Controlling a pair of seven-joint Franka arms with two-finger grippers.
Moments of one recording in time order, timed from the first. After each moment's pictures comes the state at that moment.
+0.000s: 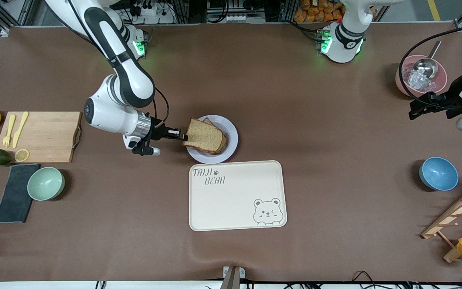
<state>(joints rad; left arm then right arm) -0.04 0.09 -0.04 -1.46 0.02 1.52 -0.08 0.40 0.29 0.03 -2.14 0.99 2.41 -0.11</state>
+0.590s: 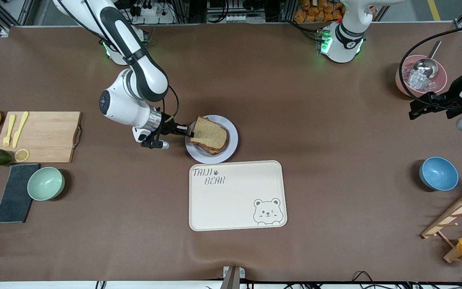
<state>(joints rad) -0.04 0.09 -0.04 -1.46 0.02 1.52 -0.08 0.48 0.30 0.03 -2.21 1.07 2.52 -0.14</state>
